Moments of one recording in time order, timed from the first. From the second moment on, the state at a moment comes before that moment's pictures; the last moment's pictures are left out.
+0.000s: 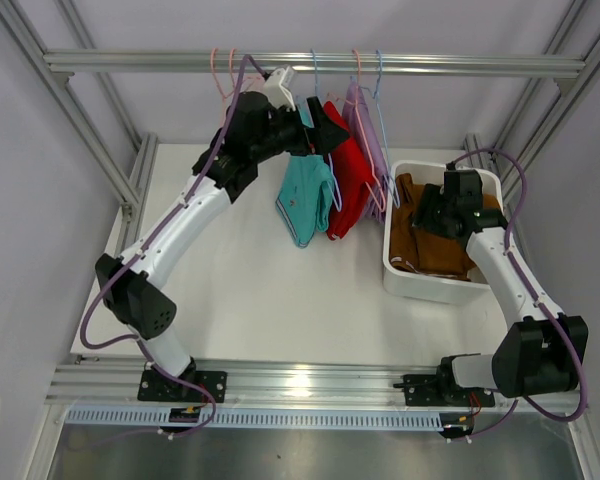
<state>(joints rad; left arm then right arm) -0.56 1.70 1.82 -0.25 0.28 -0.53 0.12 1.33 1.13 -0.58 0.03 0.39</state>
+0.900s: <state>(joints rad) -0.51 1.81 1.83 0.01 0.59 -0.79 0.07 1.33 1.09 -0.56 -0.09 0.39</state>
